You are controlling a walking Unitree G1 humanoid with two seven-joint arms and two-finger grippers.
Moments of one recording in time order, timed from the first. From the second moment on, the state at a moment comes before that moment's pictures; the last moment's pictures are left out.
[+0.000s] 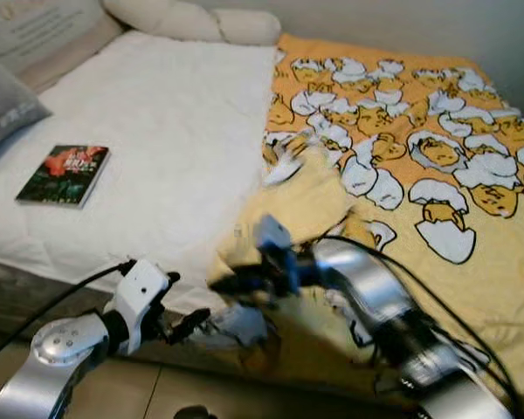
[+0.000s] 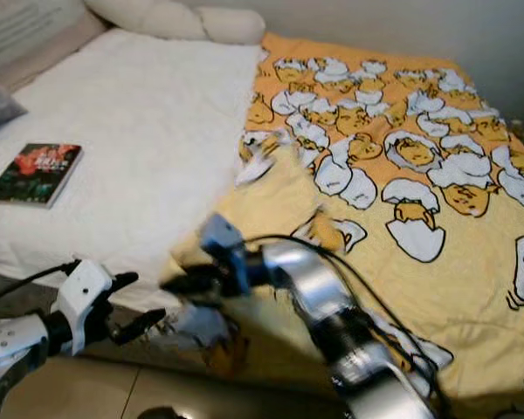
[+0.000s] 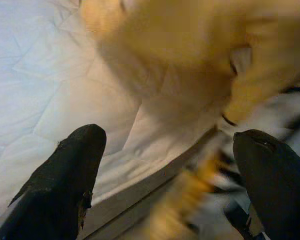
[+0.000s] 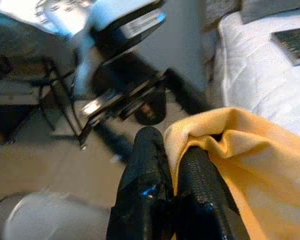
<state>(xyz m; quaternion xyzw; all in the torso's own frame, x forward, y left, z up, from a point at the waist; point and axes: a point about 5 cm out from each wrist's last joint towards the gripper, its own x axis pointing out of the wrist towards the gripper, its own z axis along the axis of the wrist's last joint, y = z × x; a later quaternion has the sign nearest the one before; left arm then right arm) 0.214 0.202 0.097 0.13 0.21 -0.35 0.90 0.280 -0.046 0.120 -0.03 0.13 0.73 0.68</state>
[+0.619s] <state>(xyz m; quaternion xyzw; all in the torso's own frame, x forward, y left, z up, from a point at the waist) 0.213 0.197 0.095 0.13 0.22 -0.36 0.90 0.266 -0.086 0.138 -0.01 0.17 0.73 0.66</state>
